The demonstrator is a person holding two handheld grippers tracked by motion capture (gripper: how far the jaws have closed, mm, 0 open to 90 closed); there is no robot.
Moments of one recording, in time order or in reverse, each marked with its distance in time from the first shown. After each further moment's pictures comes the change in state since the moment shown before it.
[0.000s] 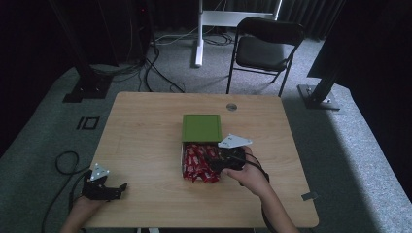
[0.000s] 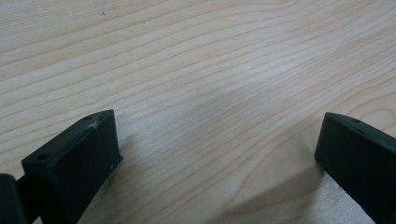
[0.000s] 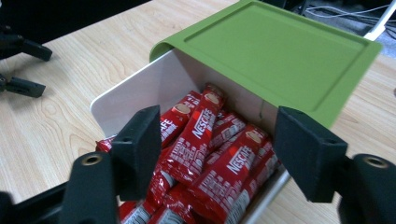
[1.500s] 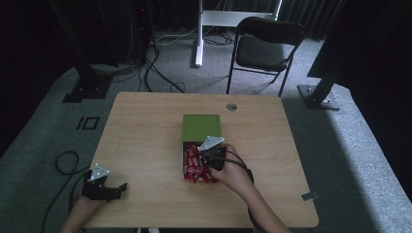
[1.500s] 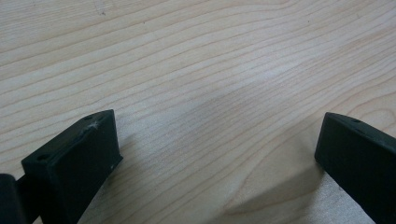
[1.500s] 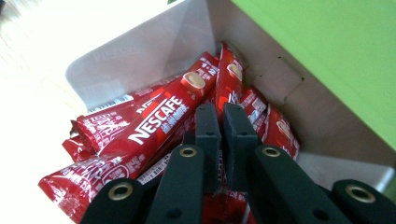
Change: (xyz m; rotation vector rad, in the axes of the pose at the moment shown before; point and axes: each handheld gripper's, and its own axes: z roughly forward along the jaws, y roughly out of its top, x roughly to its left) left arm 0.000 0.000 0.000 0.001 0.000 0.003; right arm 0.020 0.011 0.037 0.247 -0.025 -0.191
